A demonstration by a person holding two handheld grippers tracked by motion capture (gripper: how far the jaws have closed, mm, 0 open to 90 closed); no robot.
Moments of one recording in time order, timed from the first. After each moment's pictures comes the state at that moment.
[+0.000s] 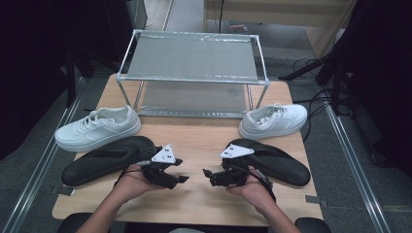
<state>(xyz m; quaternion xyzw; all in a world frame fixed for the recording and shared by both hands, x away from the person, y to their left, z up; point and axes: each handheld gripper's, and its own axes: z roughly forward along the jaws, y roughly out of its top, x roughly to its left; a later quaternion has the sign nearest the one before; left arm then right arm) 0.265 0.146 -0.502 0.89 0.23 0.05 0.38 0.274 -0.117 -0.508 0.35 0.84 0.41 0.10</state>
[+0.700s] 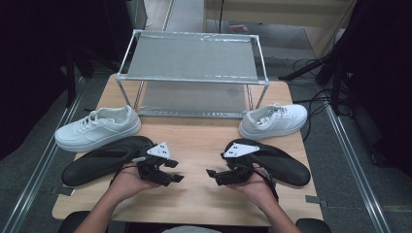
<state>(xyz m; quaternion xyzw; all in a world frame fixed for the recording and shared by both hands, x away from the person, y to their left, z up) 0.276 0.159 -0.505 0.89 0.27 -0.01 0.36 0.279 -0.130 -0.502 0.31 0.85 0.42 0.08</state>
